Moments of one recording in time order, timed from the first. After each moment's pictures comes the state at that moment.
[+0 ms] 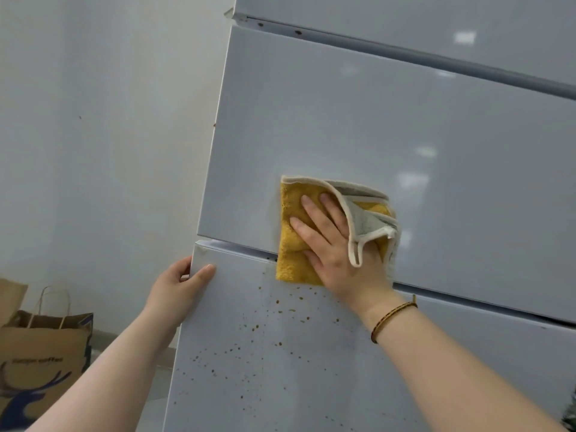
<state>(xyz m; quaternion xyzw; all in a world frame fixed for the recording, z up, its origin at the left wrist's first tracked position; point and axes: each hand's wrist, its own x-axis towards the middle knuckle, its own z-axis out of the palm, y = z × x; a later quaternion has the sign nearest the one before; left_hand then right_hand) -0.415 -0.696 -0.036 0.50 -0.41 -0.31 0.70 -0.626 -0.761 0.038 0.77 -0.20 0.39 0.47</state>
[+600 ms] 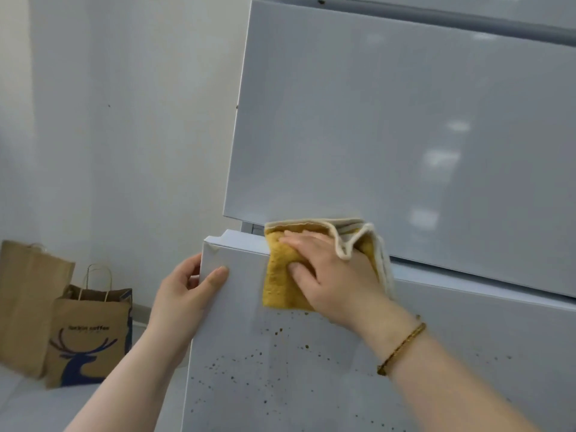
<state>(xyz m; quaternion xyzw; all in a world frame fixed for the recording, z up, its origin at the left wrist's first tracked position) -0.426 -0.640 -0.045 0.47 -0.40 -0.29 0.74 -0.601 -0.686 0.030 0.90 -0.32 0.27 0.08</state>
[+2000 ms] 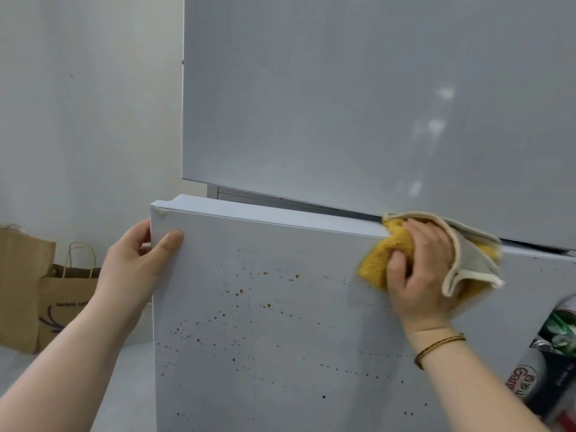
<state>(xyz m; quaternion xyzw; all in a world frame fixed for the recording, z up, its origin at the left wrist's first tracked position) -0.445 -0.620 -0.042 0.55 -0.41 -0.21 0.70 -0.736 -0.734 -0.045 0.68 -0.34 0.59 0.28</state>
